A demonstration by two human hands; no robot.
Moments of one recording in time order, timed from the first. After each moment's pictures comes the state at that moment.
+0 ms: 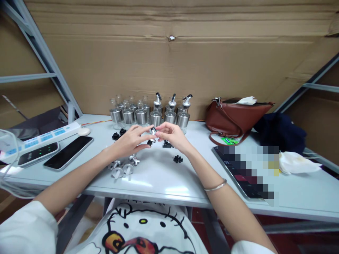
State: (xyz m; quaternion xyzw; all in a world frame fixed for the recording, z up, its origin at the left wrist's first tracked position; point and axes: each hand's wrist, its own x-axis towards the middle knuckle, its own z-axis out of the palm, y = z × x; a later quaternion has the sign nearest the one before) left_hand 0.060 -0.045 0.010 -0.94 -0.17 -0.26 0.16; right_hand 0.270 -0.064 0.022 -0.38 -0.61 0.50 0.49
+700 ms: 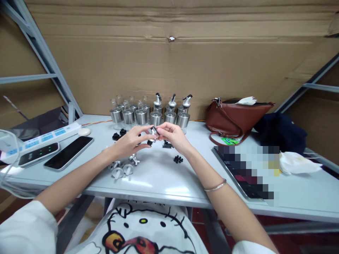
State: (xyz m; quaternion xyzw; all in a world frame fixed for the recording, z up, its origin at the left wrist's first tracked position) left_hand 0.060 -0.045 0.009 -0.93 -0.14 -0.31 0.12; right_hand 0.270 -0.064 0.017 -0.34 -0.58 0.53 0.51
